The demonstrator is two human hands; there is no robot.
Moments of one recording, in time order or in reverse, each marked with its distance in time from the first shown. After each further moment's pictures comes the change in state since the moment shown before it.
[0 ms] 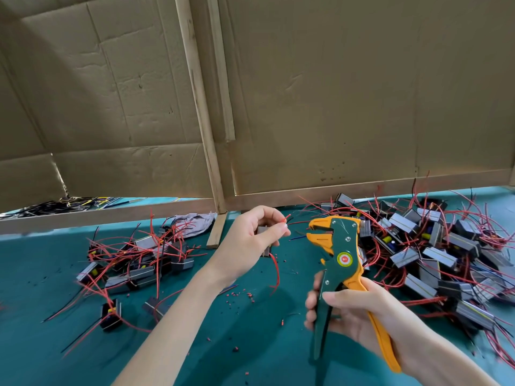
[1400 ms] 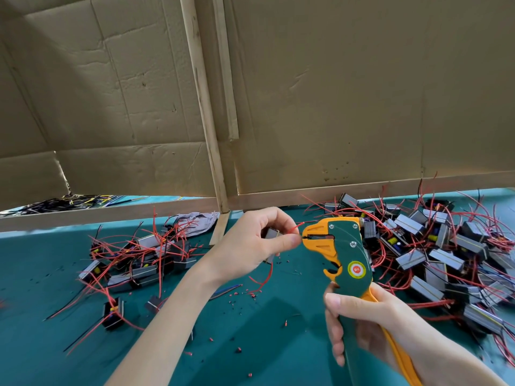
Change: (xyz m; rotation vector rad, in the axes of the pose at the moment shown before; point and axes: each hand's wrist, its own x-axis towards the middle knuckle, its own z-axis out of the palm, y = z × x) left_hand -0.005 0.016 -0.009 0.181 -0.172 0.081; right_hand -0.014 -0.005 0.012 -0.210 -0.077 -0.032
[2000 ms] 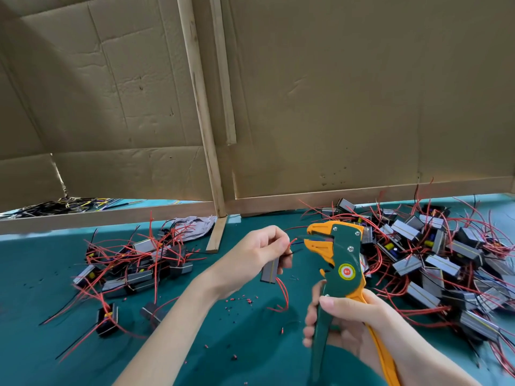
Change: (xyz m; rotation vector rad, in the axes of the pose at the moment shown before) left_hand 0.002 -0.022 0.011 -0.248 -0.116 -0.181; right_hand 0.011 0.008 0.000 0.167 0.051 0.022
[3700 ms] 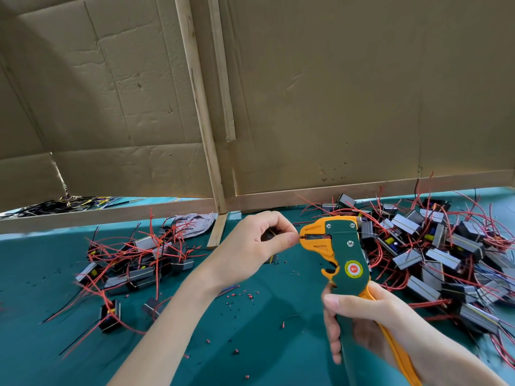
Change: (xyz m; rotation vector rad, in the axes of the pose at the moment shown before) left_hand -0.009 0.024 0.001 0.269 0.121 0.201; right_hand -0.009 -0.009 -0.005 -0.180 -0.067 -0.029
